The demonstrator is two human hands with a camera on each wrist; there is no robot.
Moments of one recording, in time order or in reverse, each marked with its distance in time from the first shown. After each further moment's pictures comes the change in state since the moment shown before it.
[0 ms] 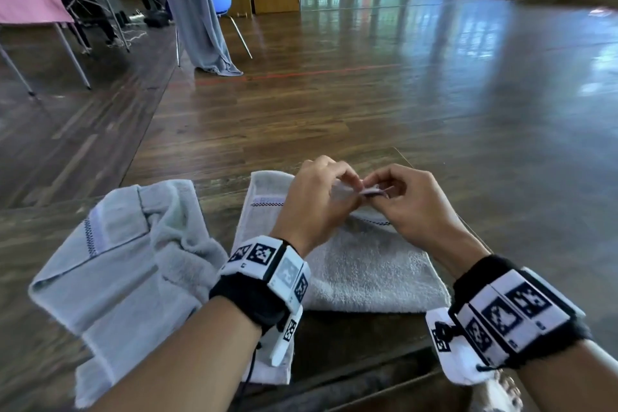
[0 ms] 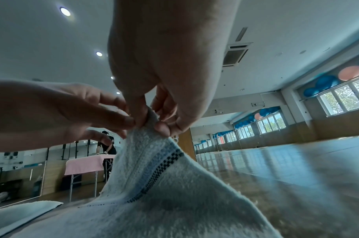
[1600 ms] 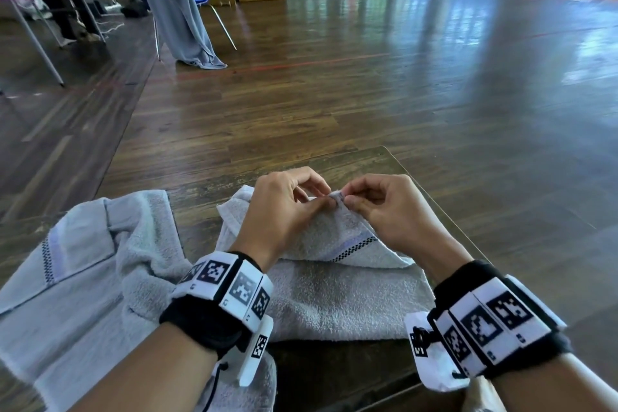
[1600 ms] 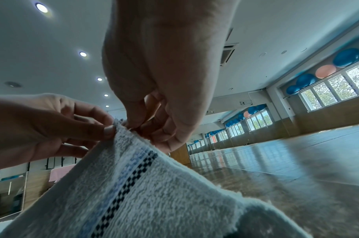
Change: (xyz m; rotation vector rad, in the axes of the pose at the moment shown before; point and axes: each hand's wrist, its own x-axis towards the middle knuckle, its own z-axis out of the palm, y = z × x) left_hand 0.013 -0.031 -0.005 -0.110 0.036 -0.053; right_hand 0.018 0.004 0.008 0.093 -0.105 0.125
